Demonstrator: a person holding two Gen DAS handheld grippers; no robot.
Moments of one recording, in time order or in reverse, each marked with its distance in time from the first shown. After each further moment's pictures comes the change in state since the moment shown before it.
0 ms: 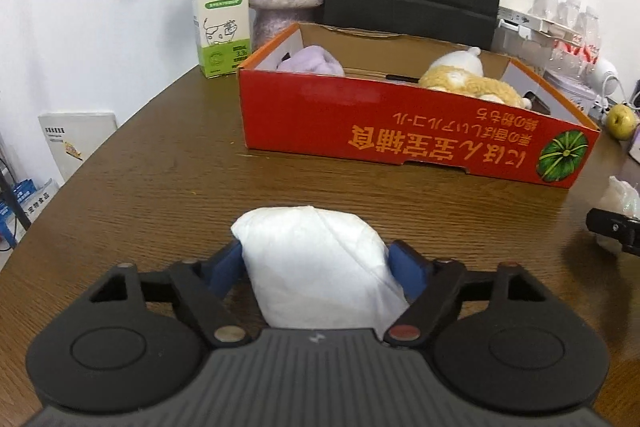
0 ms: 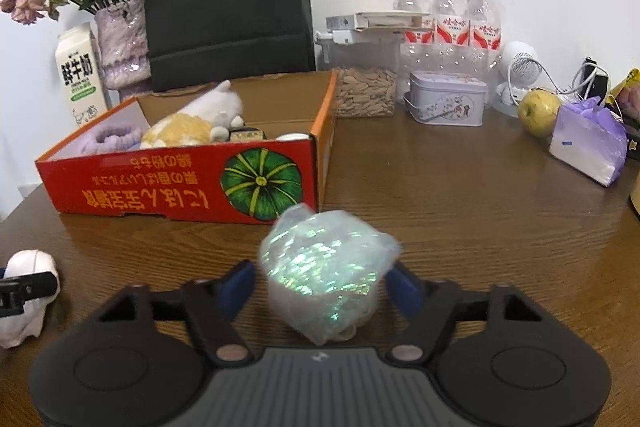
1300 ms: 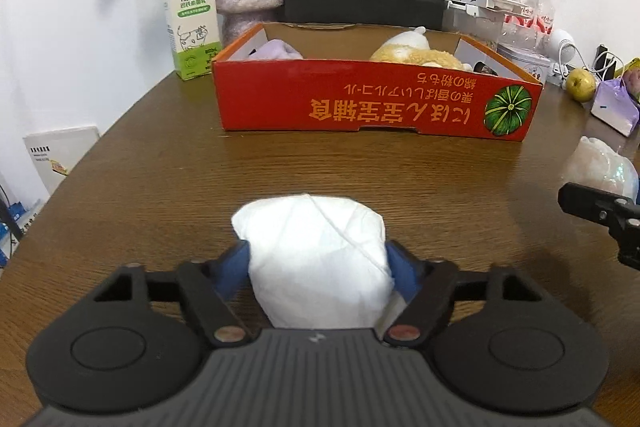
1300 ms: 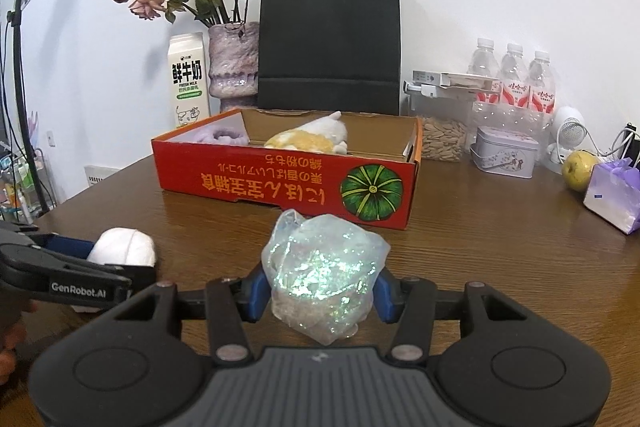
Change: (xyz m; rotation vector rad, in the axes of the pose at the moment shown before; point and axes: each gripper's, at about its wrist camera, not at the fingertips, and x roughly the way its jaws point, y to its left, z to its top) left arm -0.036 -0.010 -0.032 0.091 -0.011 -0.046; right arm -0.077 0.044 -0.037 -0.163 -0.124 0.151
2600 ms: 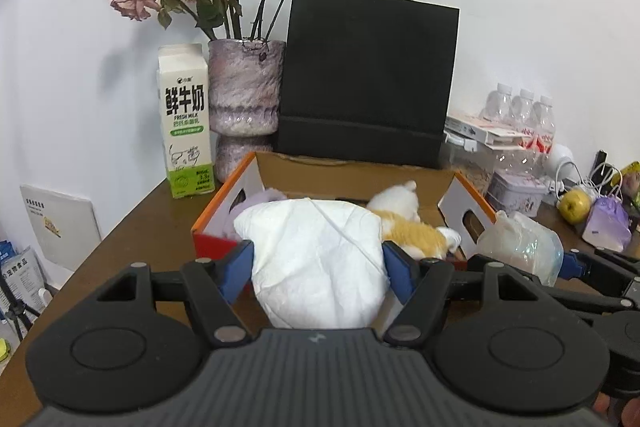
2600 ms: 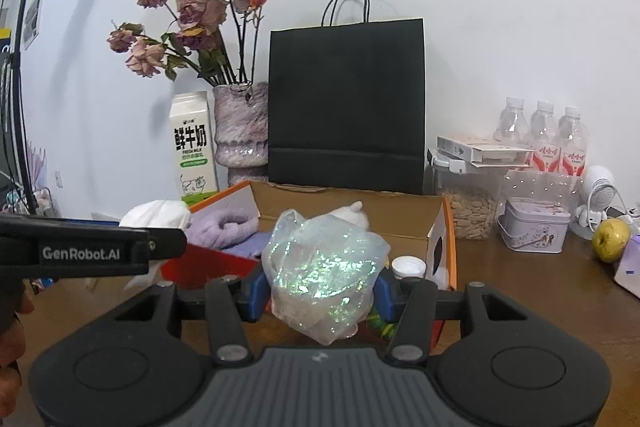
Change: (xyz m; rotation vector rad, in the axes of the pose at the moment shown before) left arm -0.010 -0.018 0.101 -0.086 -0.243 -0.016; right arm 0.045 0.005 0.079 0.005 -0.127 0.045
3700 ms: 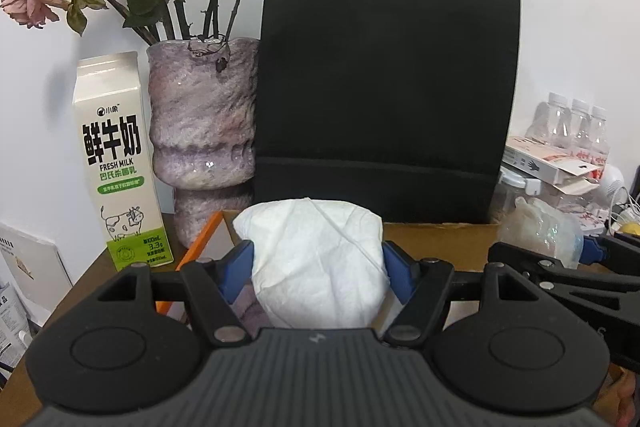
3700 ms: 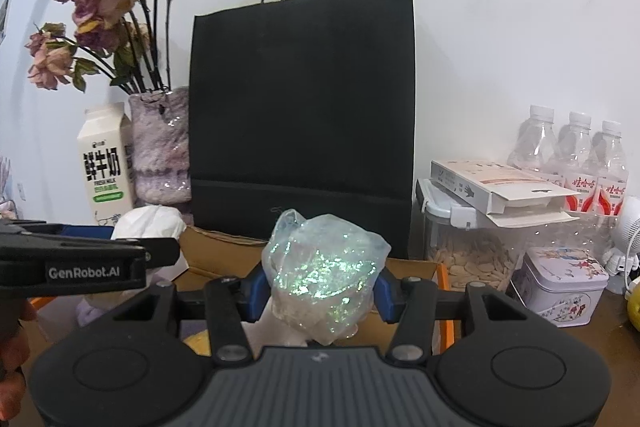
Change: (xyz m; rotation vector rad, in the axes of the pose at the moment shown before) left arm 0.157 0.001 0.061 0.035 -0.020 0.003; right arm 0.151 -0.059 0.056 -0.002 -0.005 -0.049
